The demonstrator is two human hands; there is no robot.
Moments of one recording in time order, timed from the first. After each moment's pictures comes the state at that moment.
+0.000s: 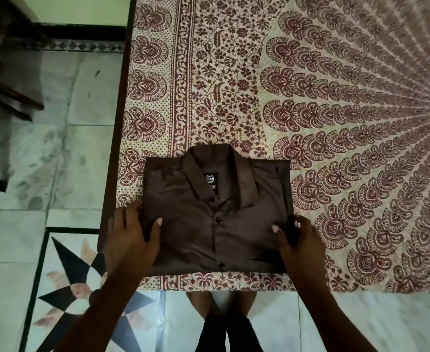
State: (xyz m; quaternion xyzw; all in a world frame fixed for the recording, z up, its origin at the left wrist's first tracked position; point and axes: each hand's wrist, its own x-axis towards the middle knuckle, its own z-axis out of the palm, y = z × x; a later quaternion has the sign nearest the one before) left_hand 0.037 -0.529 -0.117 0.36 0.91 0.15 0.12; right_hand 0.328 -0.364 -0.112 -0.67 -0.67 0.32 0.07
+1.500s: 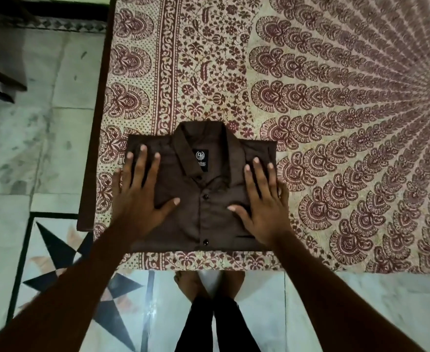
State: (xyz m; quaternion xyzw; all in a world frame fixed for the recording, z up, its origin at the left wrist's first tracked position) left_hand 0.035 -0.484 -0.147 0.52 0.85 0.03 0.11; right_hand 0.313 -0.334 -0.154 -0.41 -0.90 0.11 -0.04
